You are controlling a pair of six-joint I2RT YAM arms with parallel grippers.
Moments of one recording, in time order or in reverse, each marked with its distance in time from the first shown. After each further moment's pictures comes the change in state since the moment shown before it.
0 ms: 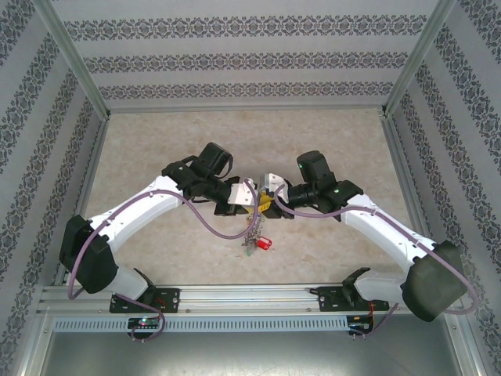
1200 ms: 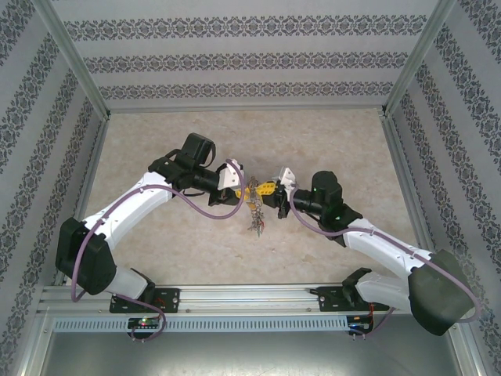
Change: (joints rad) left arm 0.141 -0.026 -0.039 0.110 0.184 -0.113; right arm 0.015 -0.107 -0.356 0.833 0.196 0.527
